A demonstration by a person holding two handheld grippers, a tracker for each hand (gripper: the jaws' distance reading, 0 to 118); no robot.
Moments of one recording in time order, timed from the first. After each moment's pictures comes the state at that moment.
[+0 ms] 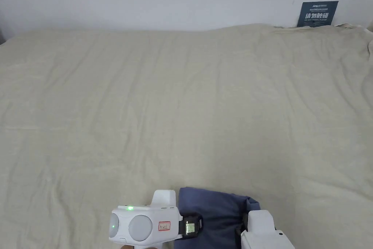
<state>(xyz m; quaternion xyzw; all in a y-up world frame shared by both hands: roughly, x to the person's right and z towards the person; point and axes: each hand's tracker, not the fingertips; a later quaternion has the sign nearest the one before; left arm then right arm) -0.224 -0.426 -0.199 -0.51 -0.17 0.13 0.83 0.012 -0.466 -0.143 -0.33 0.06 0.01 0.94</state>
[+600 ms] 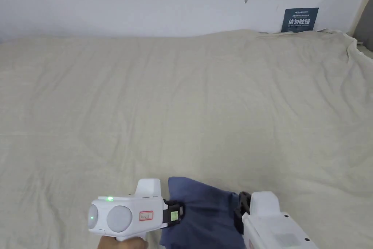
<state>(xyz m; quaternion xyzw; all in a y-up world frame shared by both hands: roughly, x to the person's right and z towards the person) -0.234 -0.376 -0.193 -0.47 -0.19 0.13 0.85 0.045 -0.395 -0.135 -0.26 0.08 -0.02 0.96</state>
